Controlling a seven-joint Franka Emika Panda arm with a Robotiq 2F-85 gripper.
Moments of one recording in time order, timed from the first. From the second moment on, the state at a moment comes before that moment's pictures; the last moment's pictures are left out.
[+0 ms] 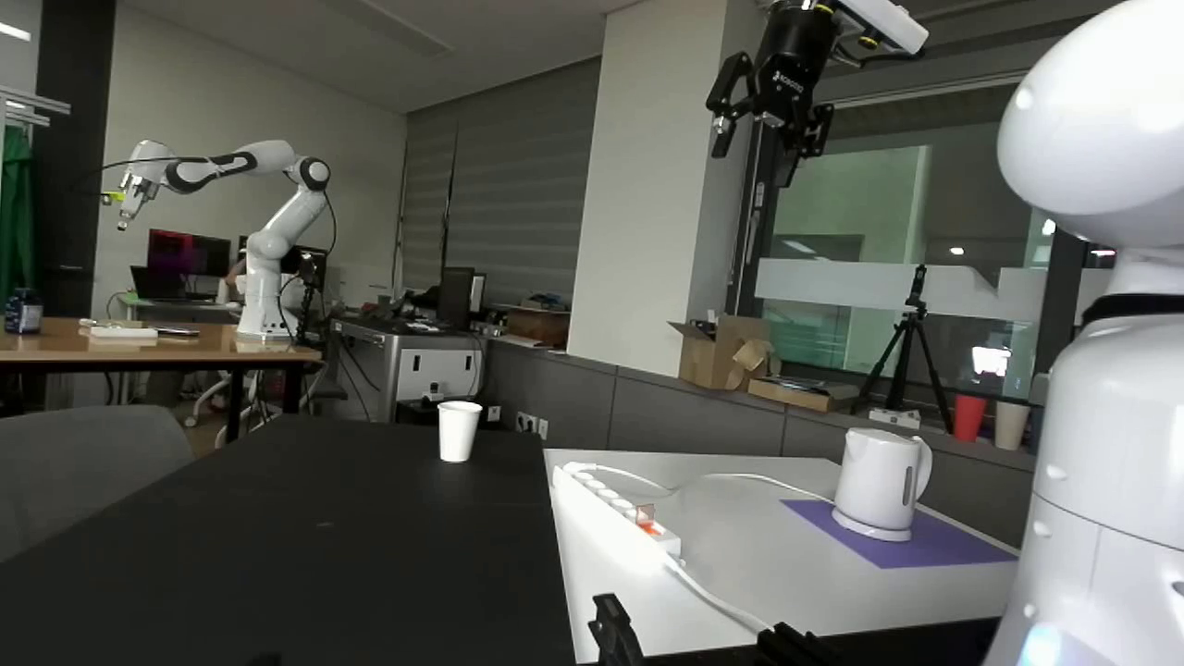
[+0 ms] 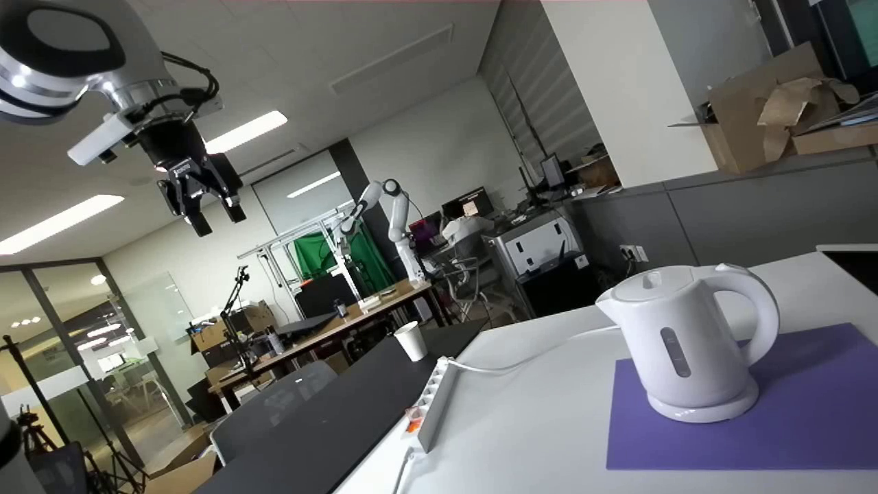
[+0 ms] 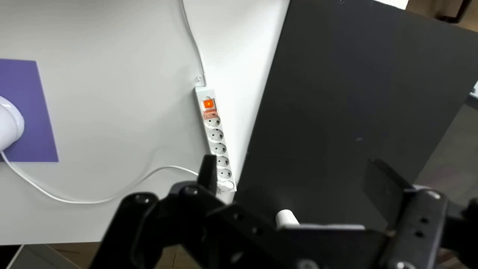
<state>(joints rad) 0.08 -0.80 -0.01 -2.51 0.17 1.87 -0.06</state>
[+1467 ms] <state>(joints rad) -0.36 -0.67 -0.40 -2.51 -0.06 2.06 -0.16</state>
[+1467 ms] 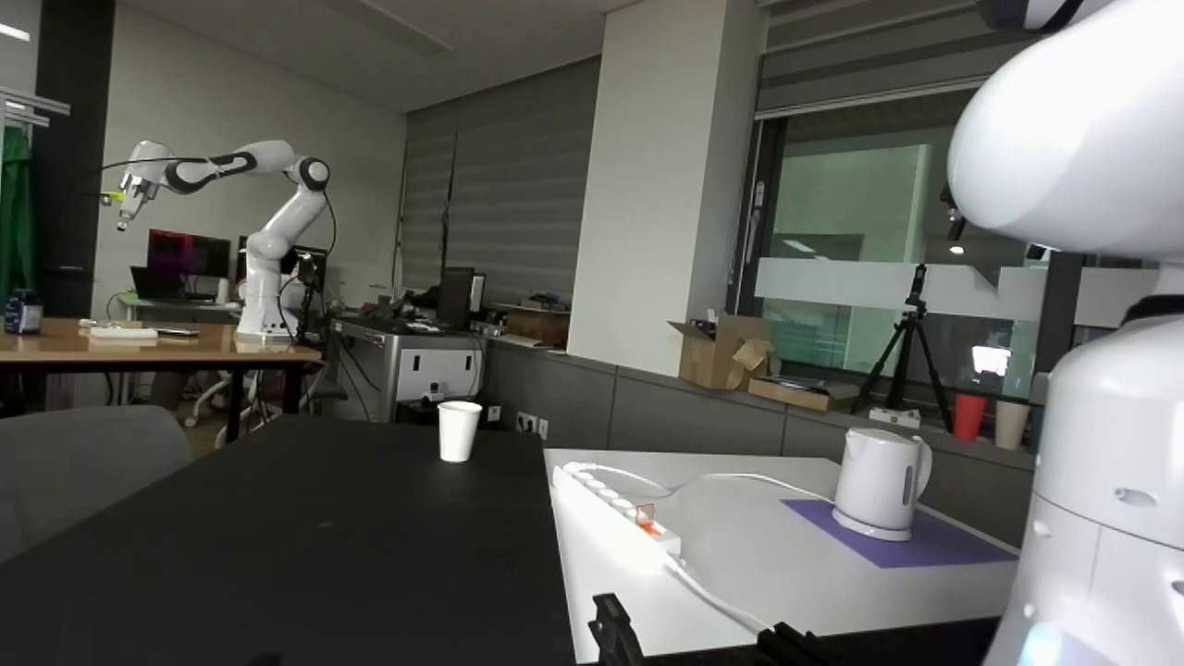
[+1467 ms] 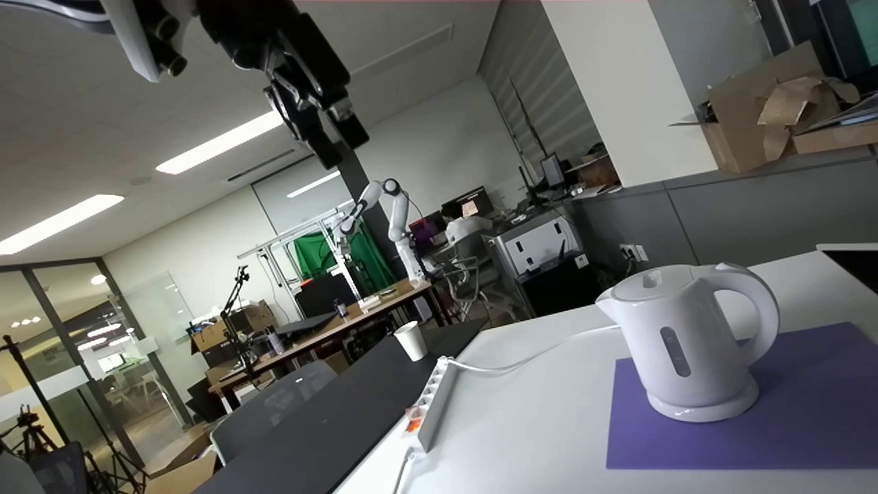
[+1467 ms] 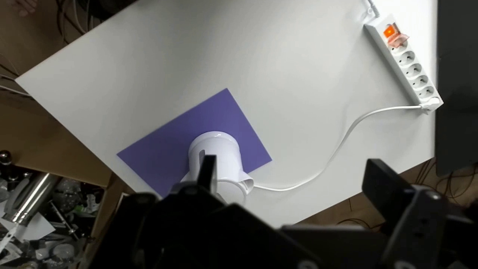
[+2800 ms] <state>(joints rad) -0.23 -0.21 -0.51 -2.34 0.18 2.39 -0.15</state>
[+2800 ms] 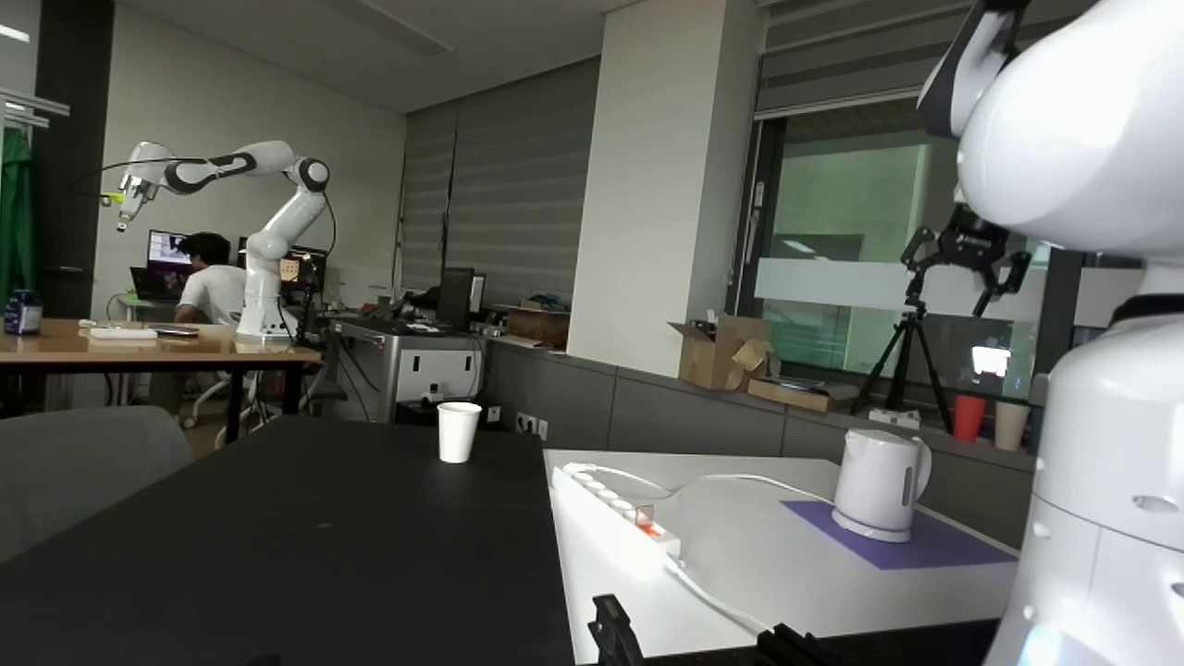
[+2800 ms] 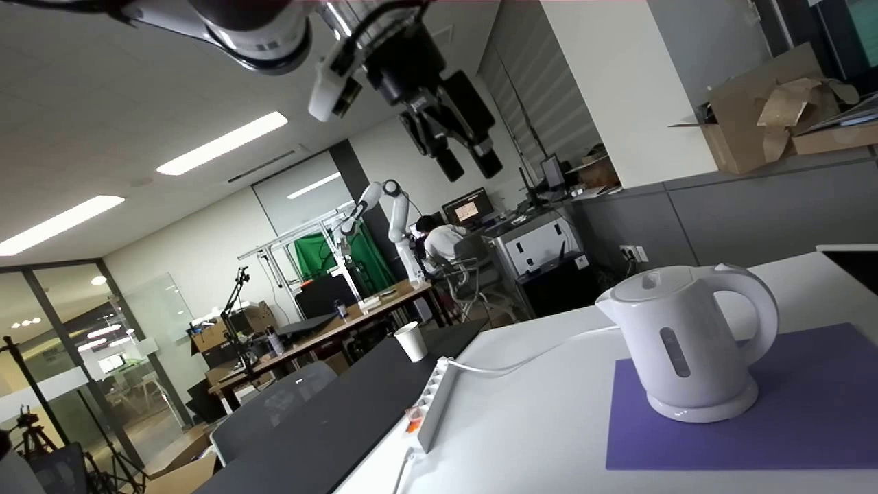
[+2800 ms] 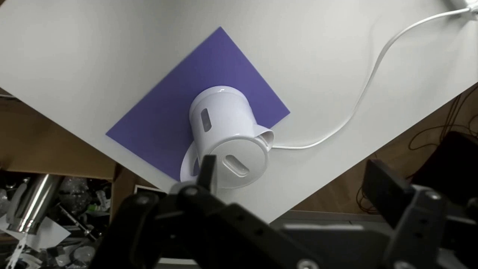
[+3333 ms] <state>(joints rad) -0.32 0.29 -0.43 -1.95 0.39 2.38 -0.09</state>
